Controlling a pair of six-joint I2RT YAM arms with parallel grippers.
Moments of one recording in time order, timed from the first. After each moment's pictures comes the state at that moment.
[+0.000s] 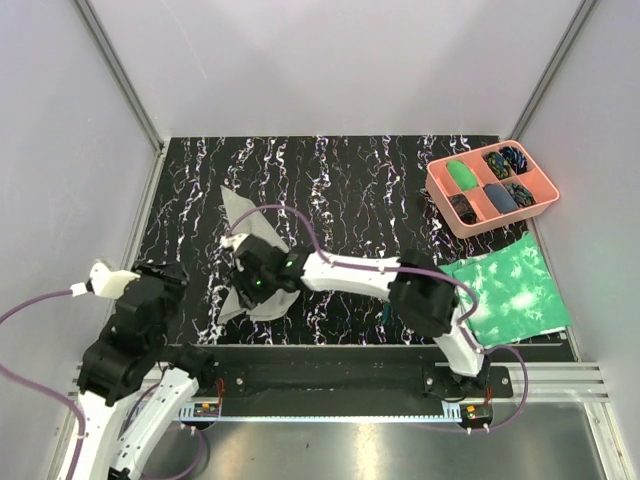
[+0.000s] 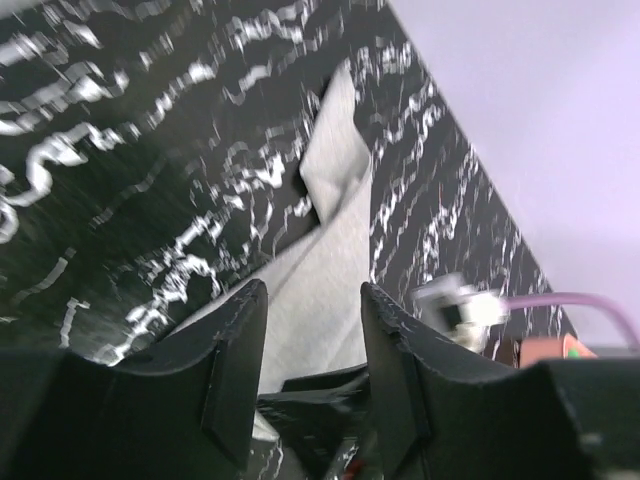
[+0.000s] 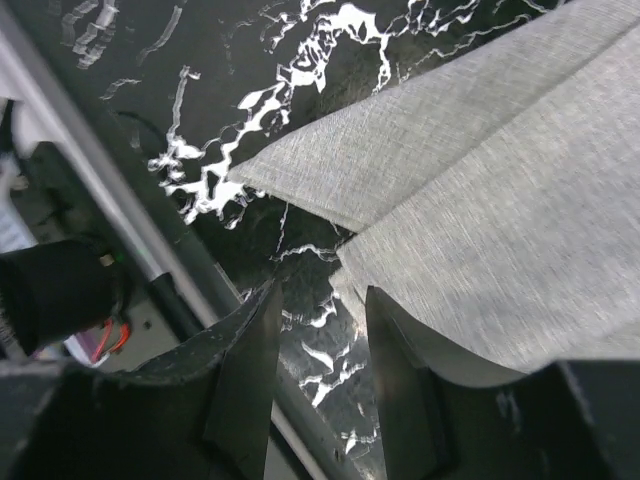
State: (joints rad) left arm -0.37 0.32 0.82 -0.99 -0.62 -1.07; right arm 1.15 2.10 1.65 -0.35 -0.13 0.43
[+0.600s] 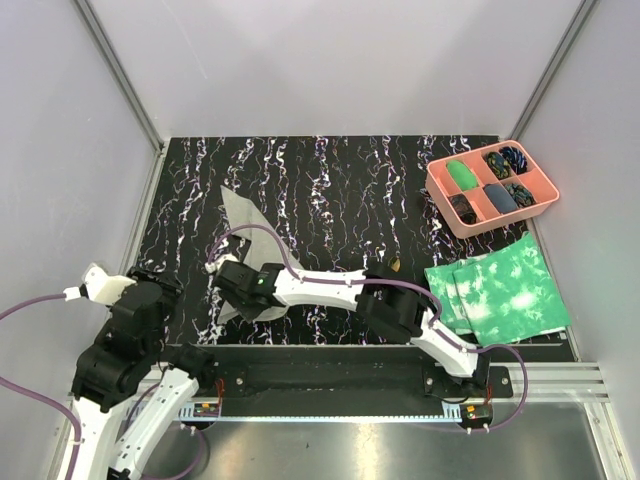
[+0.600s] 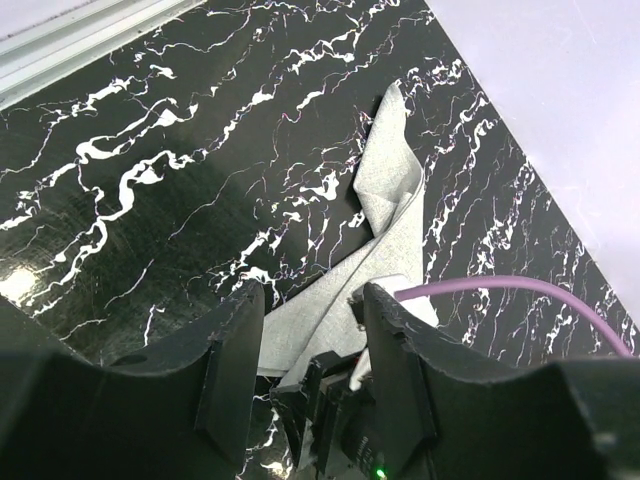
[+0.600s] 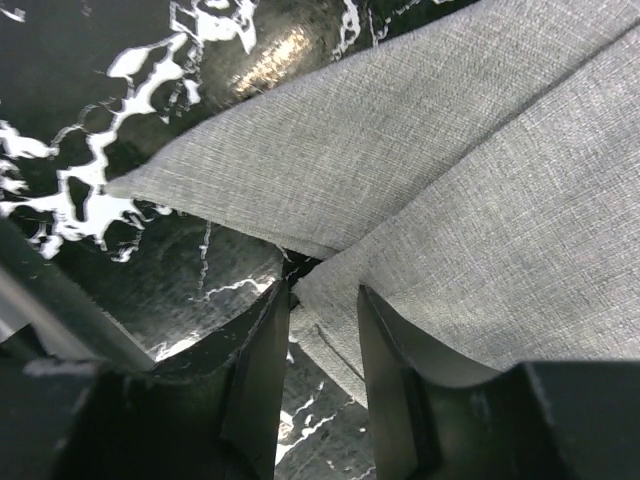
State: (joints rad) left arm -0.37 0.31 0.88 -1.11 -0.70 -1.00; right arm 1.26 2.34 1.91 -0.58 0.12 0.35
